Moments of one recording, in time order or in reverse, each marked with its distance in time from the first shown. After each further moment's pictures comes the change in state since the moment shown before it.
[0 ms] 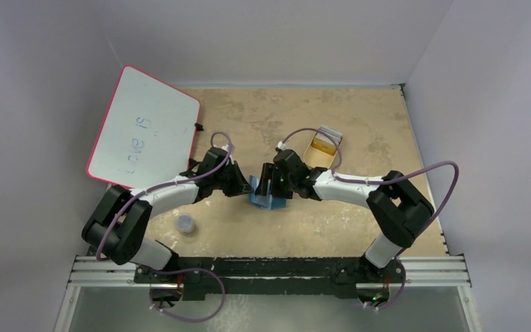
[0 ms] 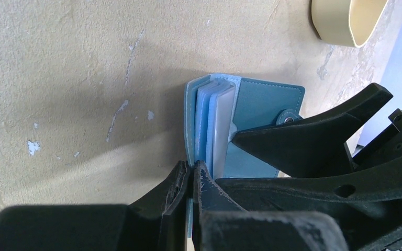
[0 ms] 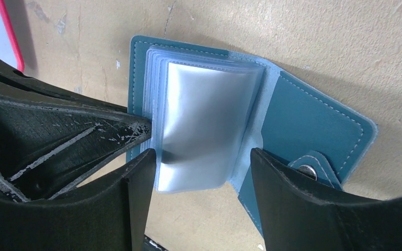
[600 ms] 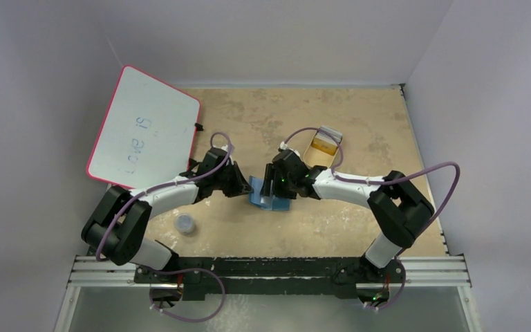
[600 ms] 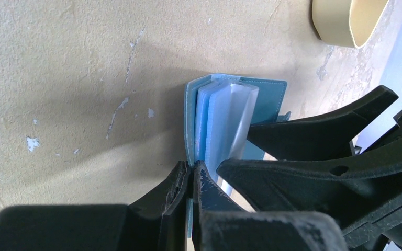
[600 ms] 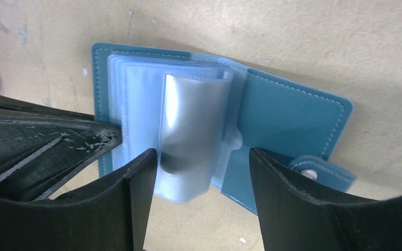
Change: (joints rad) left arm 0.000 -0.005 -0.004 -0.001 -0.002 -0.014; right arm 0.002 0.000 0.024 -0.085 0.065 -0.003
